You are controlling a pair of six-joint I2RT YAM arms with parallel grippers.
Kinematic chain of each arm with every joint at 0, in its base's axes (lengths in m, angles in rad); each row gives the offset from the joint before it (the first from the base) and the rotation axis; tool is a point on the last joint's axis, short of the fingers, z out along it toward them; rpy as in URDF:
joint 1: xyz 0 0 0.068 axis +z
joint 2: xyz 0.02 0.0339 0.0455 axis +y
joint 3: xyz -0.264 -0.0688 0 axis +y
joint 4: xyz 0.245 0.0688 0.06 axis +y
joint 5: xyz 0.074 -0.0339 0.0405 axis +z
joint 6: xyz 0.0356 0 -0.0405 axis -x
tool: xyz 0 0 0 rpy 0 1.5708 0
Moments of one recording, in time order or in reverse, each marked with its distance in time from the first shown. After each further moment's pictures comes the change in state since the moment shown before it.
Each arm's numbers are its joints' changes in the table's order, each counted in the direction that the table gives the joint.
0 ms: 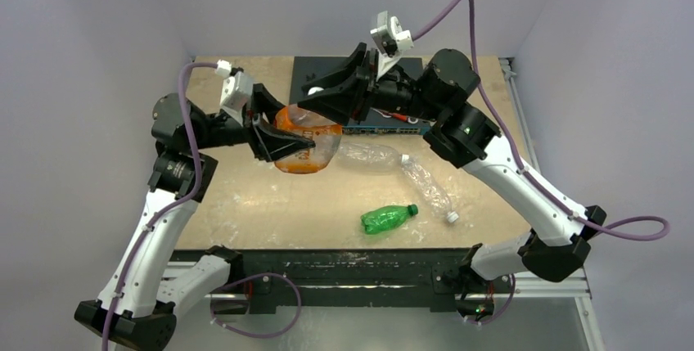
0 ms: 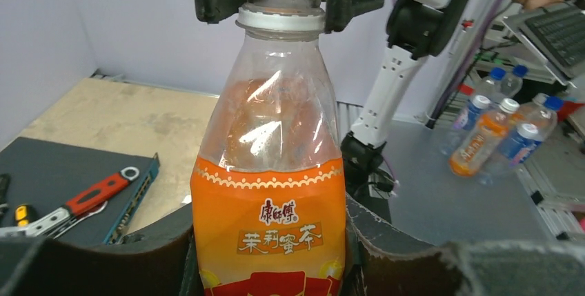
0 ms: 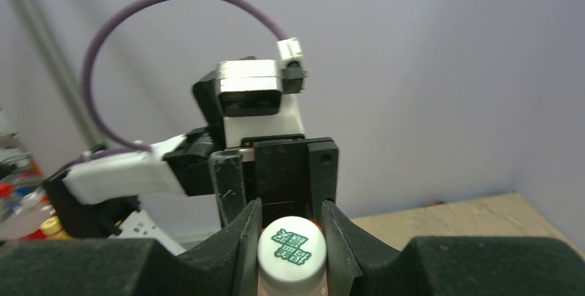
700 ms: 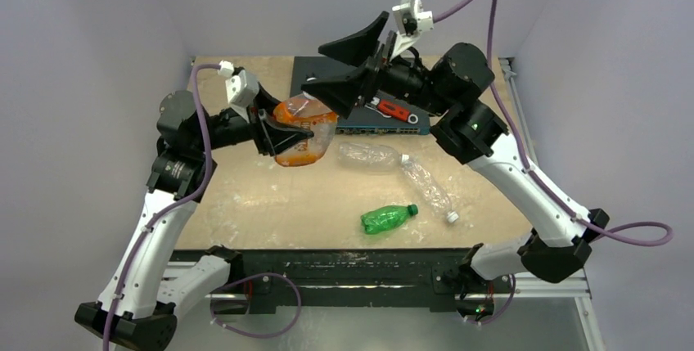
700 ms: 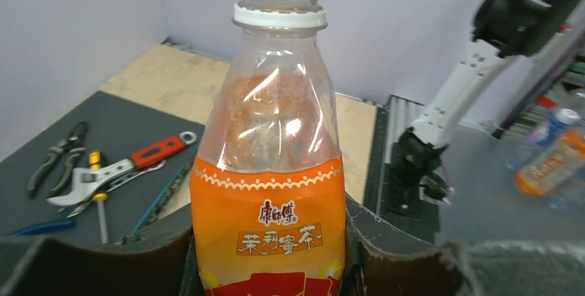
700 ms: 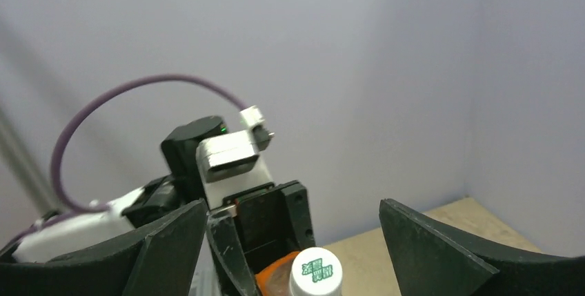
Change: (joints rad) left arm 0.010 0.002 0.001 0.124 0.064 -0.100; right arm -0.056 0.009 -0.022 -0.080 -0.006 -0.069
